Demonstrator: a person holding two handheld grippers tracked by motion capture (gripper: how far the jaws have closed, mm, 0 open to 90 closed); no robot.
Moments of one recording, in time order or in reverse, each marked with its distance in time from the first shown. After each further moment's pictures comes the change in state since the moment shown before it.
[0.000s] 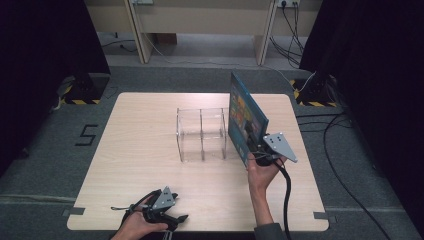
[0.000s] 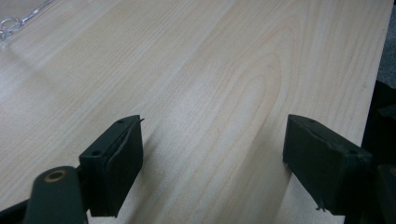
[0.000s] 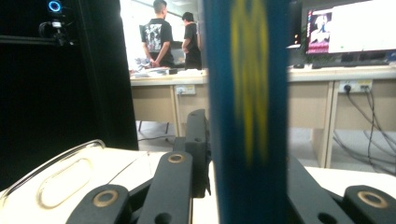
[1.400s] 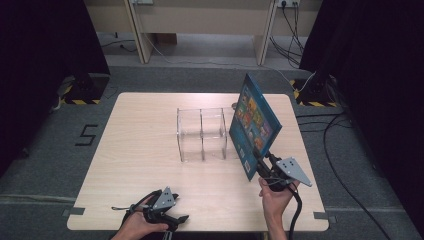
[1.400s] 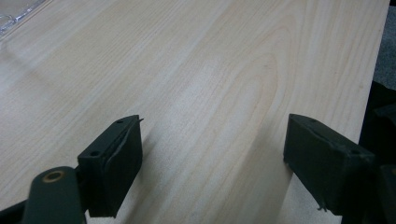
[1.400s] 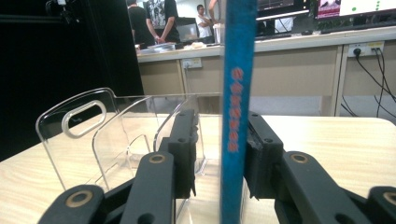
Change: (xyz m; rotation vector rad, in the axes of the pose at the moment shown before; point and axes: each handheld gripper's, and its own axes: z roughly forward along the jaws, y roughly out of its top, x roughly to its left) left arm -0.001 0.000 0.002 -0.002 -0.012 -0.001; right arm -0.018 -0.036 -0.057 0.097 0.029 0.040
